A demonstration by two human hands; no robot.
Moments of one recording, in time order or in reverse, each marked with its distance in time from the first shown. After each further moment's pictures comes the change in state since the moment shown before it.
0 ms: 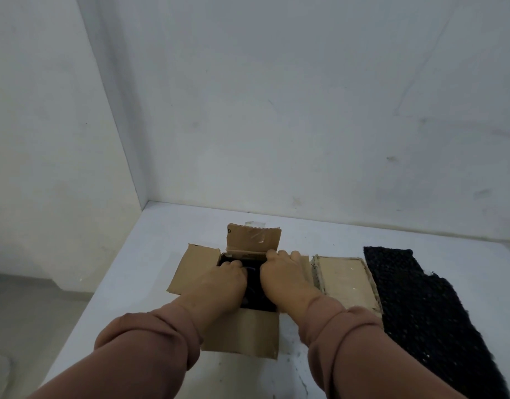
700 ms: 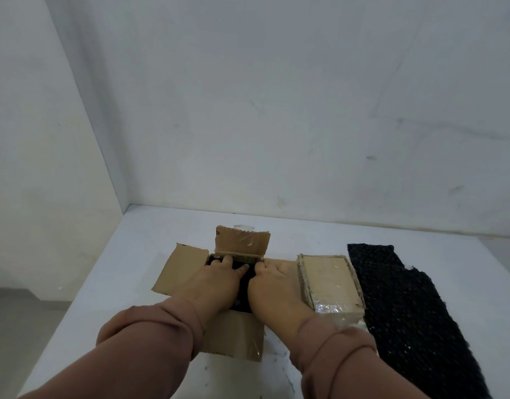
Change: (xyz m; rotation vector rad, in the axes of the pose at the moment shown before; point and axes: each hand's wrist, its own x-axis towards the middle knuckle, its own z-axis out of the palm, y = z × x) left_hand 0.011 0.018 -0.013 0.071 -0.092 -0.053; right_hand -0.023 -0.002 0.008 0.009 -0.026 0.007
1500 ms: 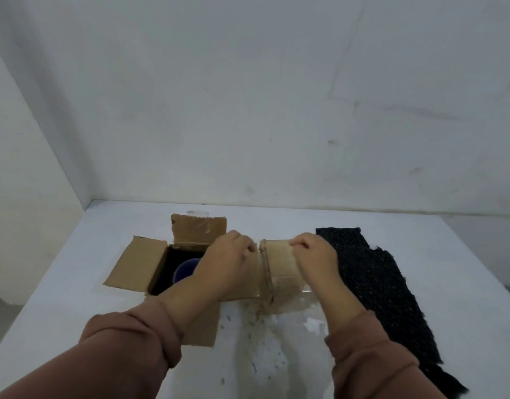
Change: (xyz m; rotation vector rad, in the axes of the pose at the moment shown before) left_hand -0.009 0.083 -0.044 -0.573 0.434 0.121; right_hand -0.053 0.134 -0.005 0.999 0.453 0.496
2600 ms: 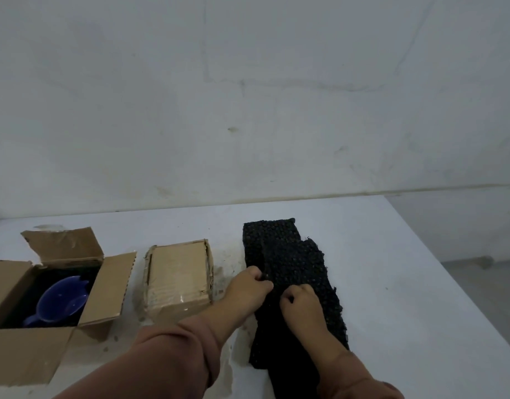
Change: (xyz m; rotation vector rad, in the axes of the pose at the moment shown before) left_hand 0.069 0.181 0.199 -0.517 -0.236 -0.539; right_hand 0.016 0.232 -0.087 -0.160 -0.125 0.160
